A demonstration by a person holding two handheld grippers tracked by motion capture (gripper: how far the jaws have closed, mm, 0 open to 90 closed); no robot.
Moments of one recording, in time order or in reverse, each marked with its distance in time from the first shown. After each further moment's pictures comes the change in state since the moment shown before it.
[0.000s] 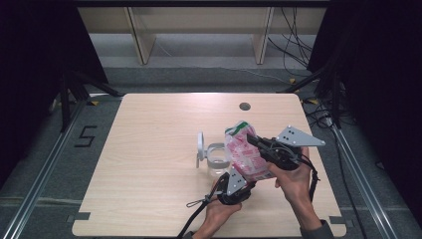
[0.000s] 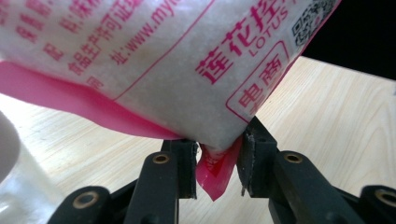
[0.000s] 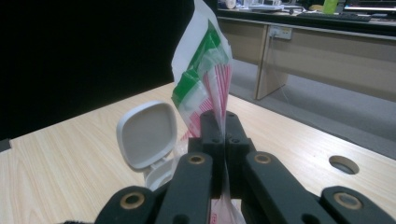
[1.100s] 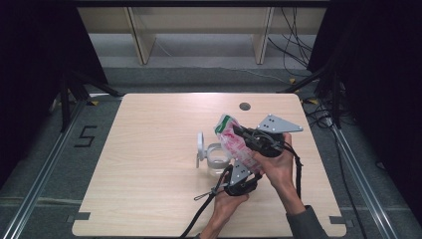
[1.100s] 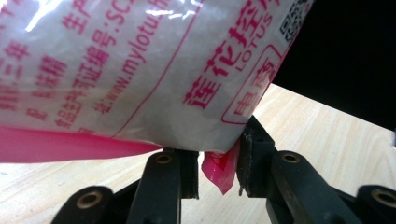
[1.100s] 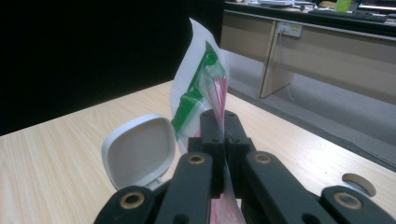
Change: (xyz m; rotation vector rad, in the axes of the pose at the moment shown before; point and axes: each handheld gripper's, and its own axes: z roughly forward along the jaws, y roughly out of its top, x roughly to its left) left arm 0.008 0.010 0.026 -0.085 -0.022 -0.087; right arm -0.003 0.014 0.043 0.028 0.016 -0.077
